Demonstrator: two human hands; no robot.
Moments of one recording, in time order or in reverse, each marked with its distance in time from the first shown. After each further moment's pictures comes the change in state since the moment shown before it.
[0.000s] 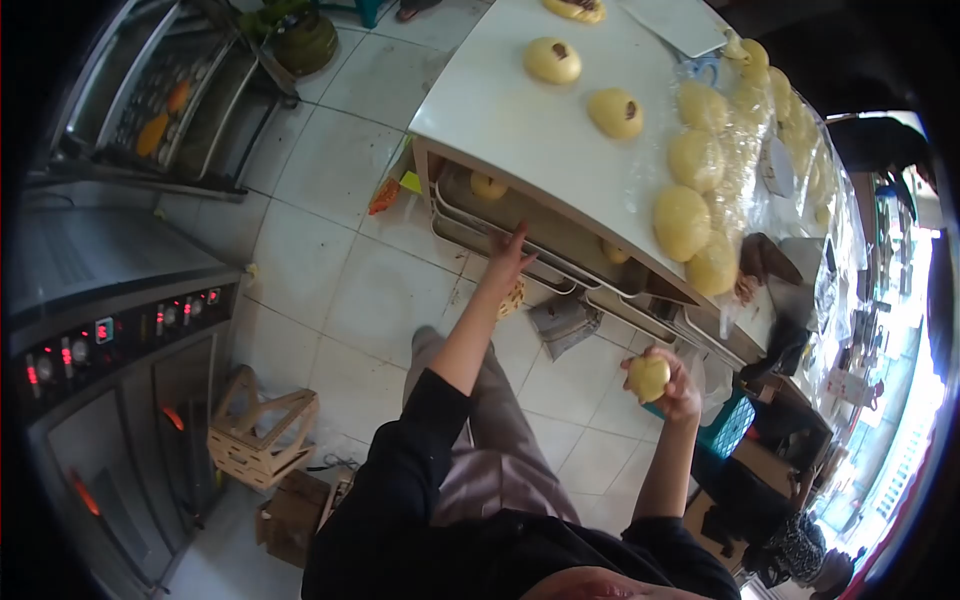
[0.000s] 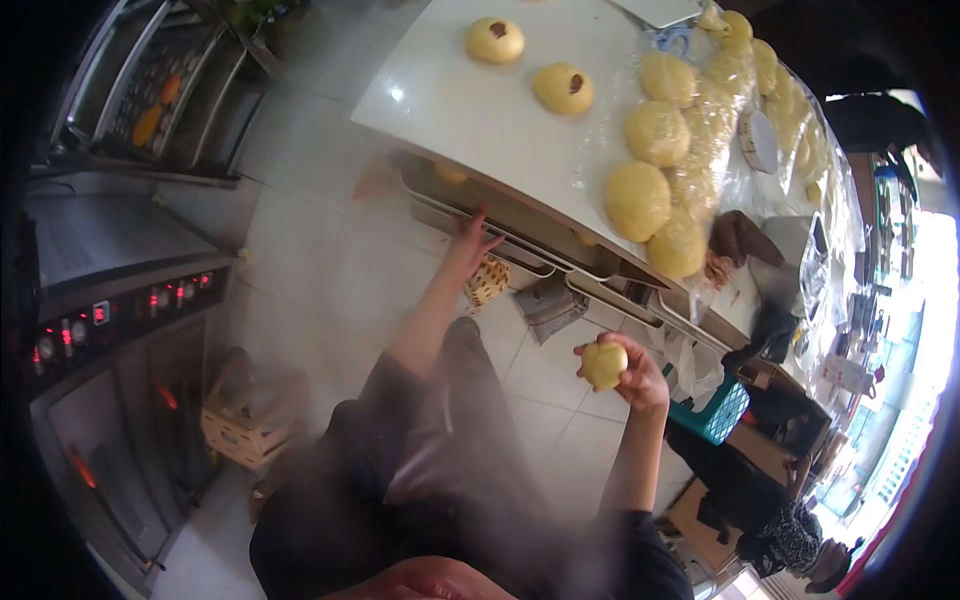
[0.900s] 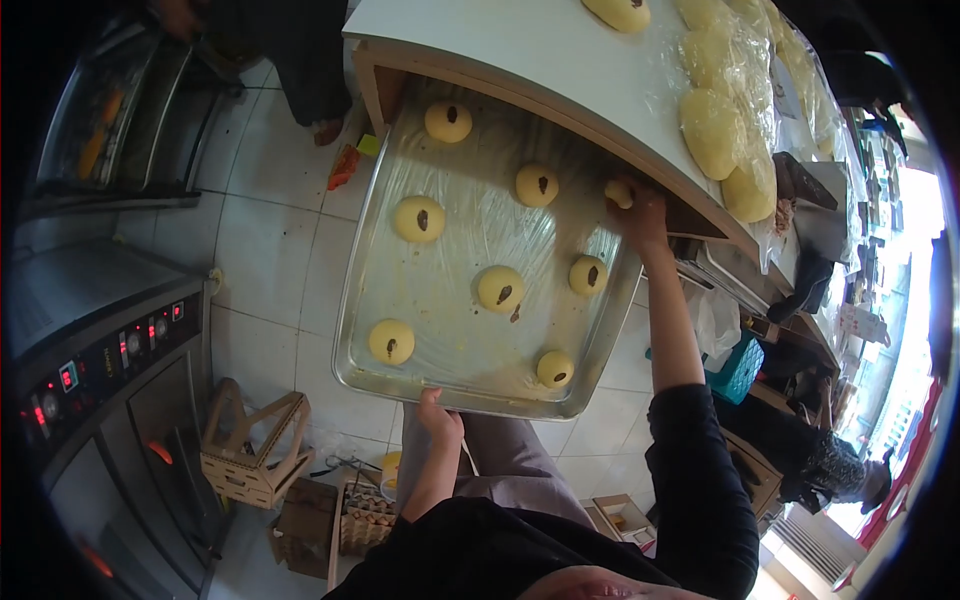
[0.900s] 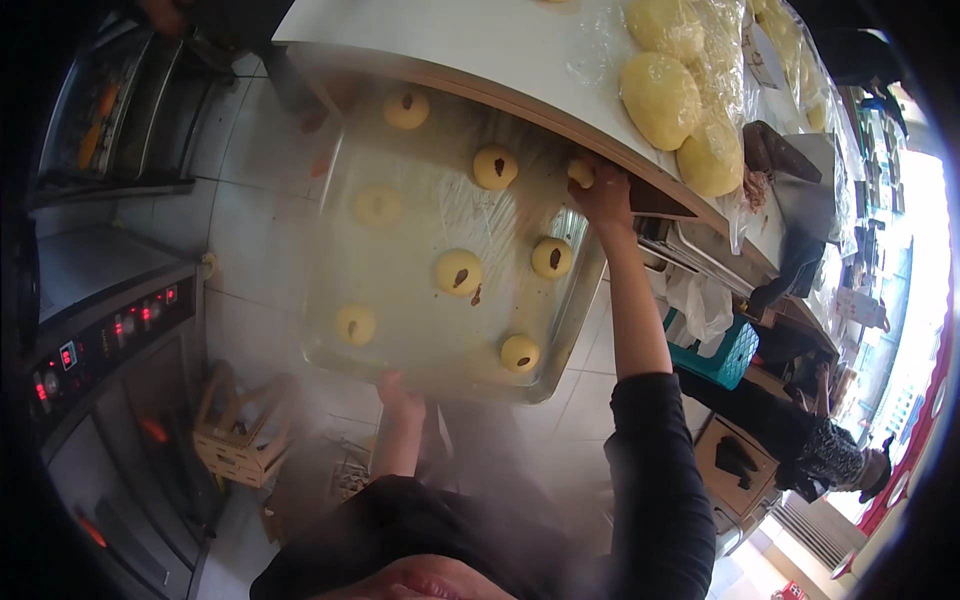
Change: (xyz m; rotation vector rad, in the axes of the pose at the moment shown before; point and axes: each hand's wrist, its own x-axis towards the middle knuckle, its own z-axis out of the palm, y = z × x) left_hand -0.205 -0.119 -0.173 -0.322 0.620 0.034; right_hand 0.157 0.017 -0.088 -1.808 0.787 -0.232
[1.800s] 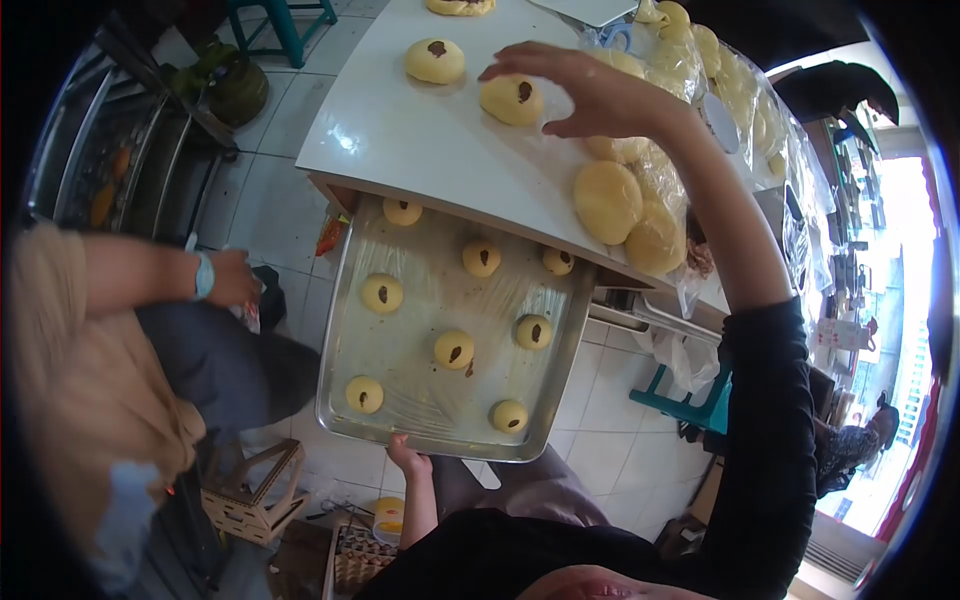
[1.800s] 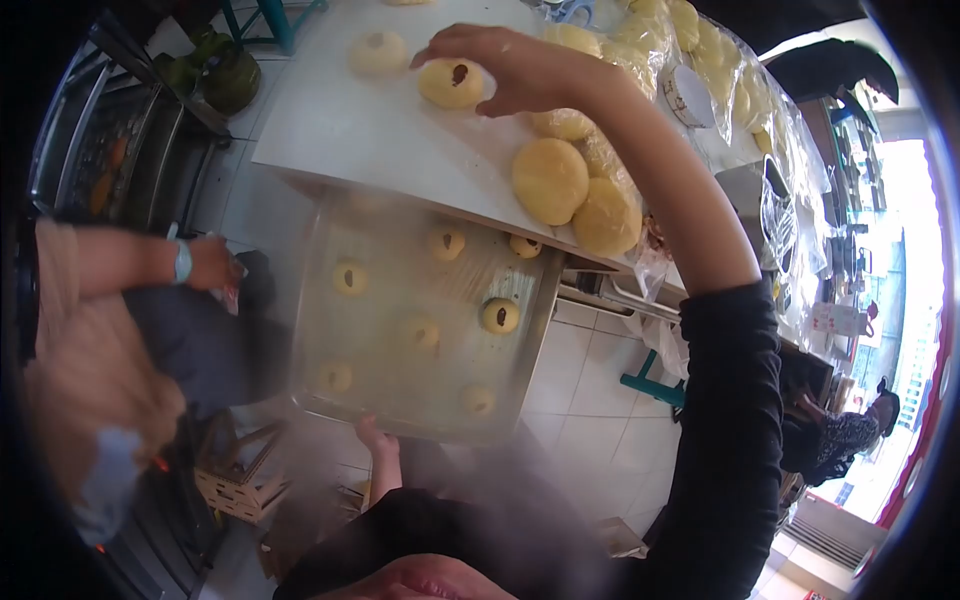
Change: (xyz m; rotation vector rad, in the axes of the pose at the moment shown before) left_hand -0.018 0.012 0.034 0.054 0.122 0.031; right_hand 0.135 -0.147 -0.204 0.001 -0.214 -1.039
